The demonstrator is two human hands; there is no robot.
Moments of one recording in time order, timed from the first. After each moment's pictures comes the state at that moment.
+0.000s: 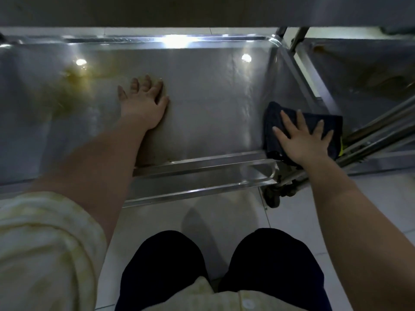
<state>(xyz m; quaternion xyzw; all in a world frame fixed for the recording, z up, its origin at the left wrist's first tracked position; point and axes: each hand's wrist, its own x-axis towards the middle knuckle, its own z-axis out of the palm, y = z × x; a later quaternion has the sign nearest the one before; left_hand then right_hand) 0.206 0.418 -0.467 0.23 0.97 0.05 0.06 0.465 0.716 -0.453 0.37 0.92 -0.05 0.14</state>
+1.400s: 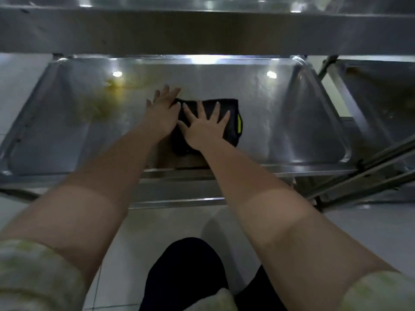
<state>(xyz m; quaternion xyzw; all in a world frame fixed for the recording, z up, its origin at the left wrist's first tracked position) 0.210 0.378 -0.445 0.19 0.94 0.27 0.08 0.282 0.491 -0.460 0.13 0.98 -0.13 0.10</state>
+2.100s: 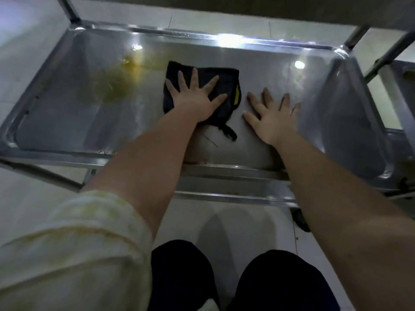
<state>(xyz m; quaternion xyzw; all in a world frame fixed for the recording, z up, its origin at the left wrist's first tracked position) 0.181 0.409 -0.464 0.16 0.98 0.04 0.12 0.280 0.609 -0.478 0.13 0.99 -0.02 0.08</state>
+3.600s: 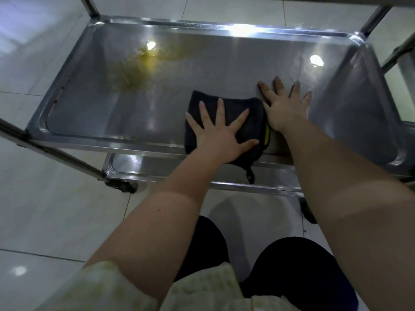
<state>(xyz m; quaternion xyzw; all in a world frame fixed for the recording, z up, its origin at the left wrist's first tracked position) 0.311 0.408 -0.471 0.20 0.97 0.03 0.12 0.277 0.609 -0.474 0.13 0.99 -0.03 0.08</state>
